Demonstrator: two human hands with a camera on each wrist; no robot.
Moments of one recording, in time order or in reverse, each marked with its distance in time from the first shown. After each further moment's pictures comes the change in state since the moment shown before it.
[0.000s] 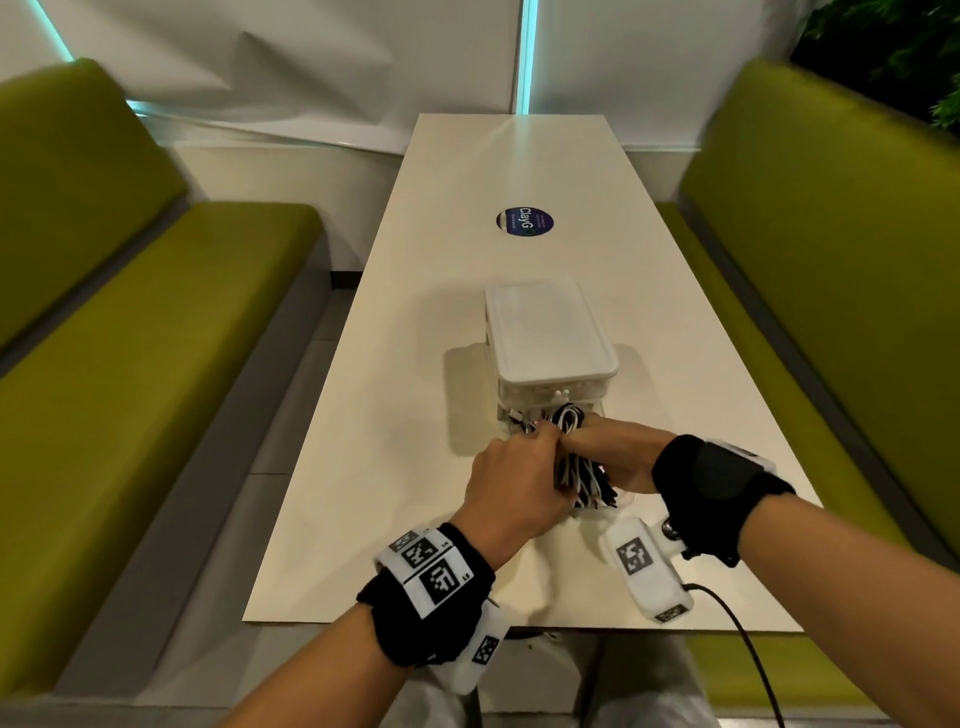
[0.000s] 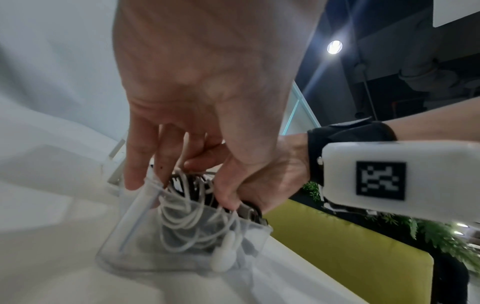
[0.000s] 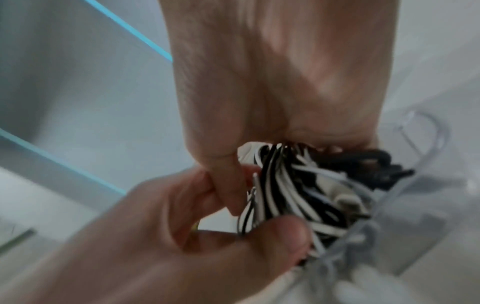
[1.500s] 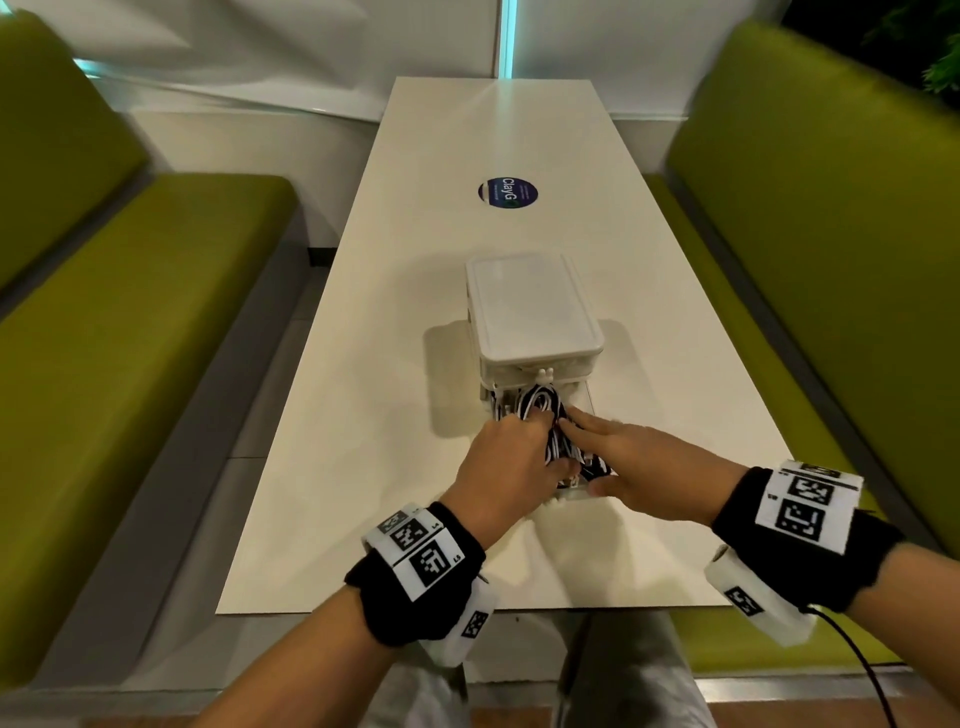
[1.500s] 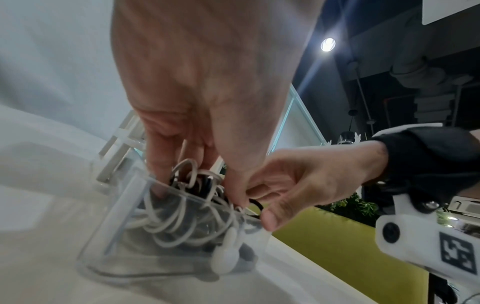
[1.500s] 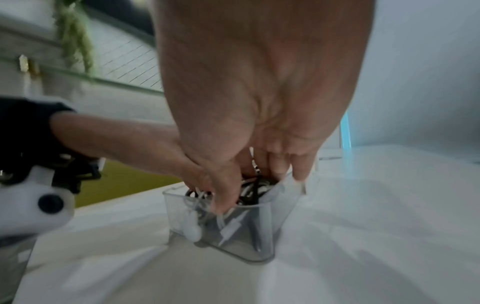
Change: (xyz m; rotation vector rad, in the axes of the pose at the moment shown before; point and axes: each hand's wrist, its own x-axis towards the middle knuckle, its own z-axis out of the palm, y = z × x) left_hand 0.016 -0.005 0.023 -0.011 0.052 0.092; right_hand -0.049 0.035 -0.025 -1.177 0.028 -0.408
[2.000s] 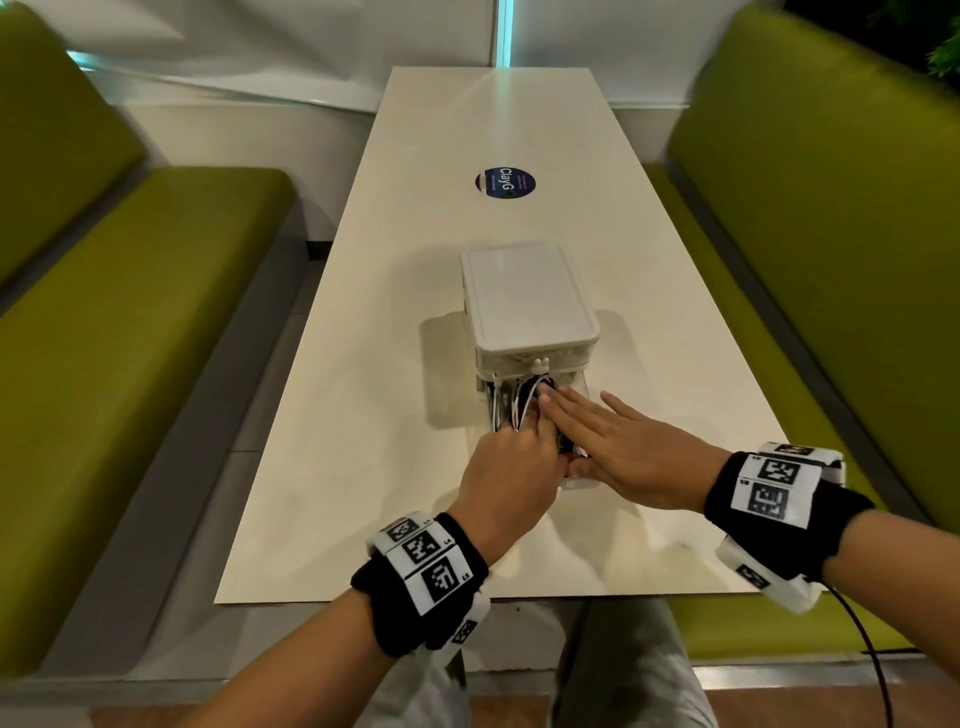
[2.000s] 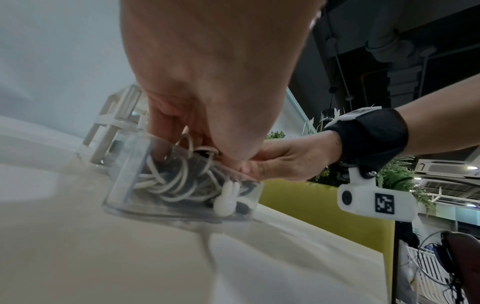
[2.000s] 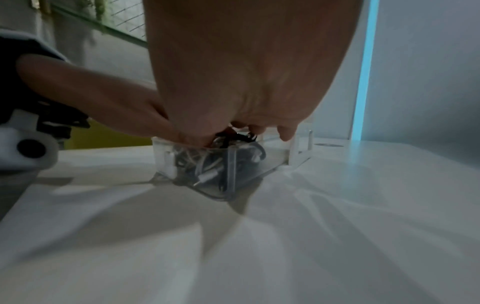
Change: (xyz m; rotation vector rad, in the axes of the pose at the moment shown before) left_hand -0.016 0.006 0.012 0.415 -0.020 0.142; right_hand 0.003 0.010 0.008 -0.142 0.006 -0.075
